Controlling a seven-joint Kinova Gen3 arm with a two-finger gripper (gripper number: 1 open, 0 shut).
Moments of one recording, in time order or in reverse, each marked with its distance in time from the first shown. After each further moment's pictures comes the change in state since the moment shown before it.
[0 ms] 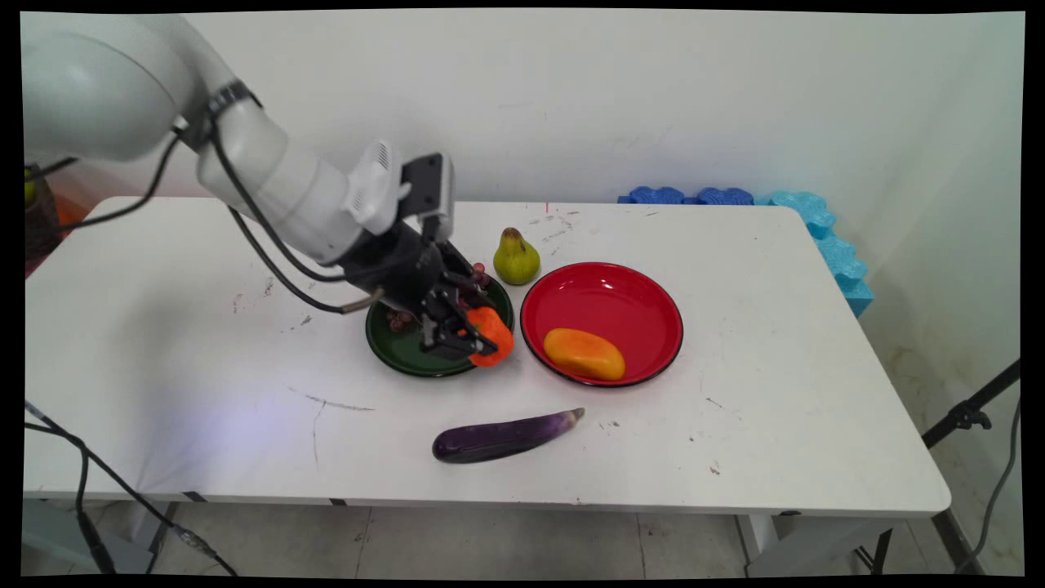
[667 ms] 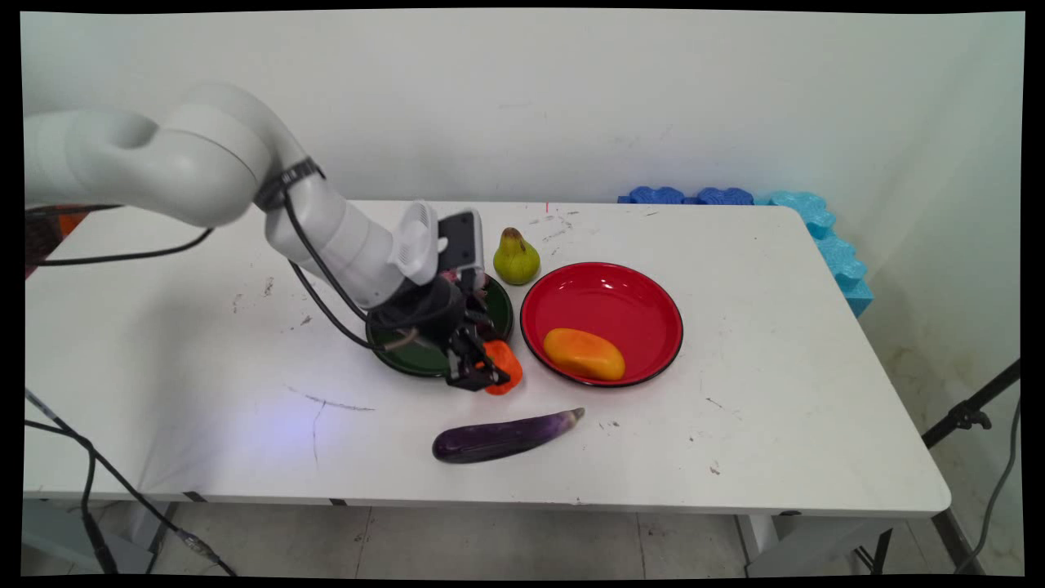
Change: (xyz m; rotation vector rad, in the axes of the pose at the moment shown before) arm -0.018 0.001 0.066 -0.010 -0.042 -0.044
